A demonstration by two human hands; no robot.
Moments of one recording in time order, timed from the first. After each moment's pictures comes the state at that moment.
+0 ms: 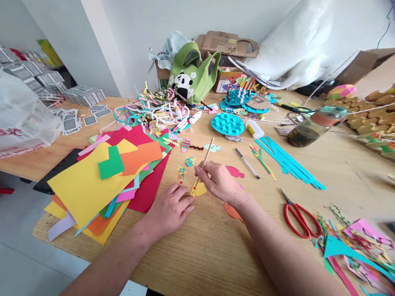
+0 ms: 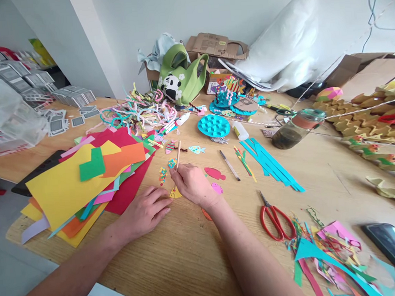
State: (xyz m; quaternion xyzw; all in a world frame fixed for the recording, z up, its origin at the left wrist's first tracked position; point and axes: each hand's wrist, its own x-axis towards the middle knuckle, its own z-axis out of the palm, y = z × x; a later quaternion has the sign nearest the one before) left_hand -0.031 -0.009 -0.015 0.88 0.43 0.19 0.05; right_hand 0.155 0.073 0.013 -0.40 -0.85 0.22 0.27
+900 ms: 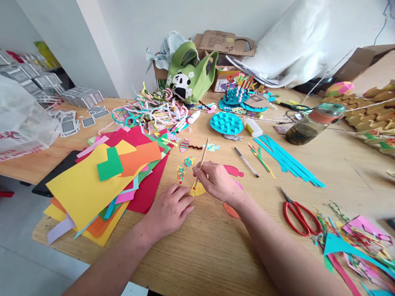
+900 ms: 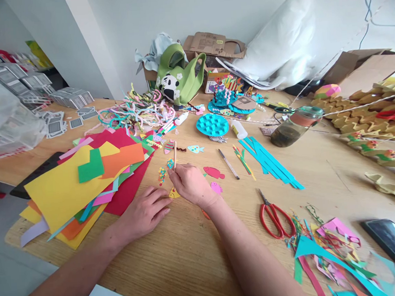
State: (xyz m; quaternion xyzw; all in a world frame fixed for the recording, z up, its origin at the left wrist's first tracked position) left_hand -0.031 -0.008 -0.016 0.88 0.43 0.18 0.06; right_hand 0.152 0.072 0.015 -0.41 -0.85 0.21 0.25
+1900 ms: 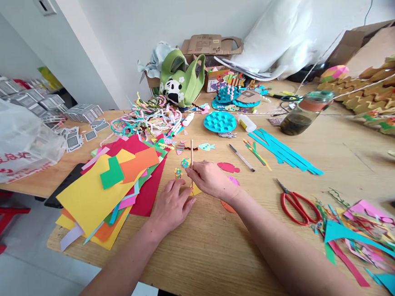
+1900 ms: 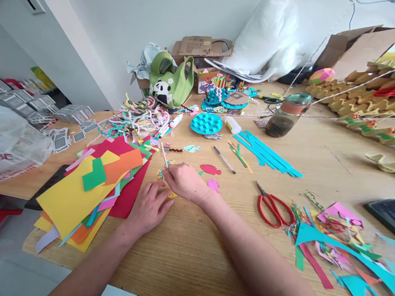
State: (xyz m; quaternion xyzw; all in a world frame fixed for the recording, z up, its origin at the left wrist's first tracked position) left_hand -0.019 0.000 -0.023 0.86 0.49 0.16 -0.03; right_hand 0.149 0.071 0.022 -0.44 -0.85 0.17 0.22
